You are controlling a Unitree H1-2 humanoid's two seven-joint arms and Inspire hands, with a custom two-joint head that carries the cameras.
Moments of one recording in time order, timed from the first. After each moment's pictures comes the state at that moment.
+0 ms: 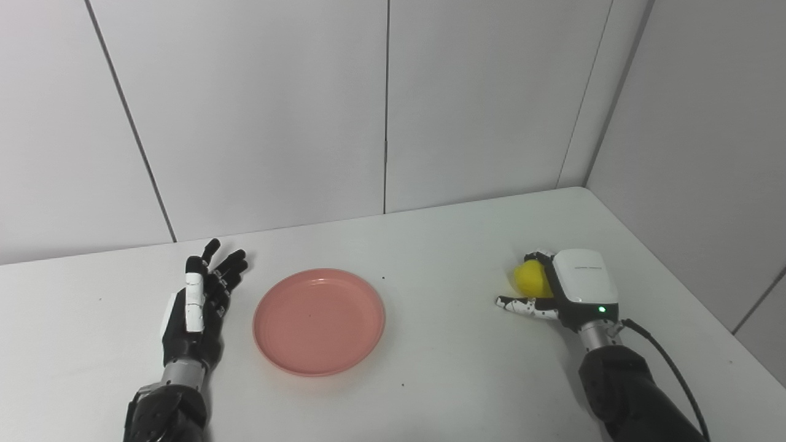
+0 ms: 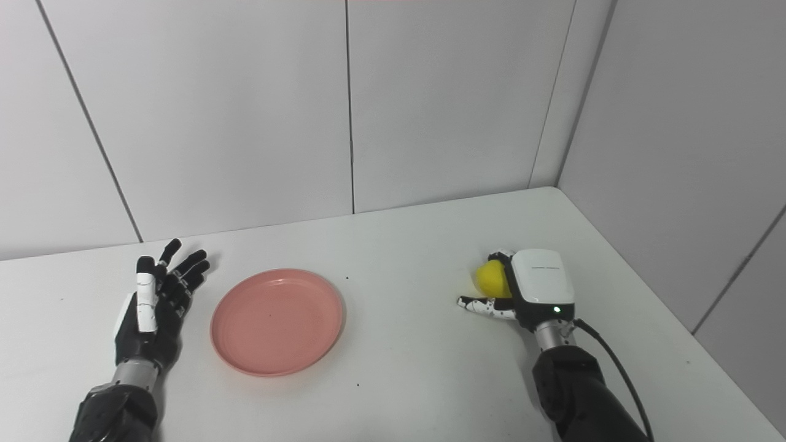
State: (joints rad) left arm -0.50 0.00 0.10 0.59 -0.21 -0.10 -0.18; right arm -0.25 -0.48 0.09 0.34 -0.92 0.13 -0.38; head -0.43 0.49
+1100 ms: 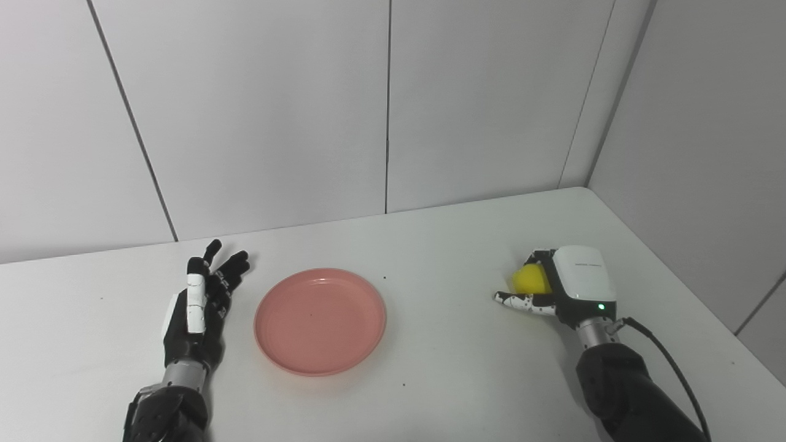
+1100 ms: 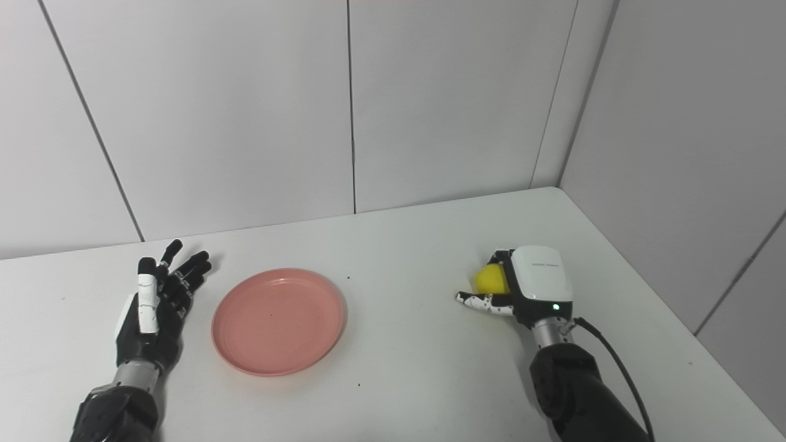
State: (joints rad) left arm -0.50 -0.01 0.09 0.58 -0.21 -0.10 -0.16; right arm -0.25 -0.51 0.14 0.28 -0.84 0.11 -0.42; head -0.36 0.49
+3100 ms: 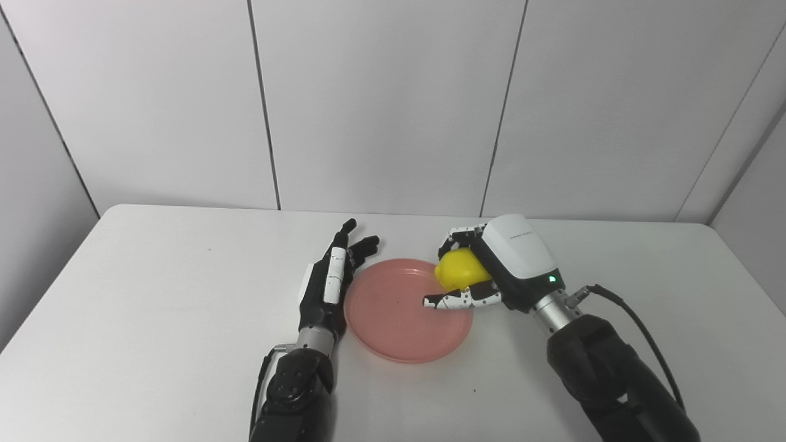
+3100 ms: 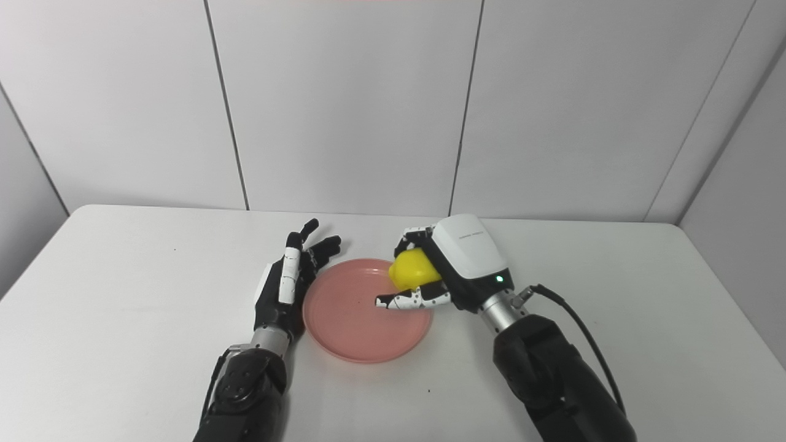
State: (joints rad) left arm -0.48 -0.14 0.04 0.57 -0.12 -0.14 -0.03; right arm -0.49 -0.35 0.35 0.07 -0.82 -0.10 0.01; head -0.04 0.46
